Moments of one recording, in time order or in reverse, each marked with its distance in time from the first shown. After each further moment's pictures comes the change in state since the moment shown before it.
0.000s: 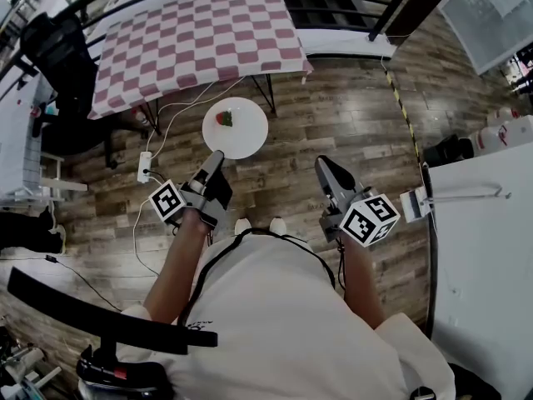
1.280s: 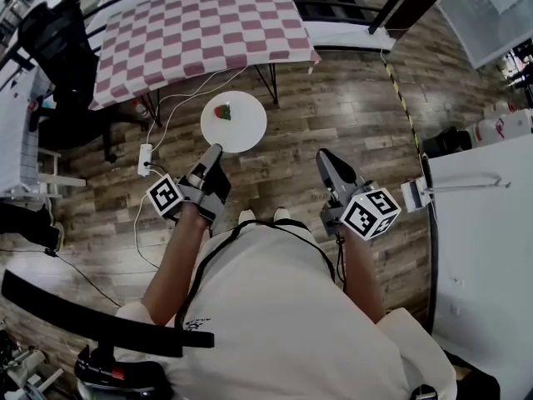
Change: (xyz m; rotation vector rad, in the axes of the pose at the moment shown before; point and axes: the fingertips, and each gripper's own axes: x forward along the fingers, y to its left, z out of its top) left arm -0.049 0.003 0.033 -0.027 0.009 -0.015; right arm 0.020 0.043 -0.031 0.001 0.006 -0.033
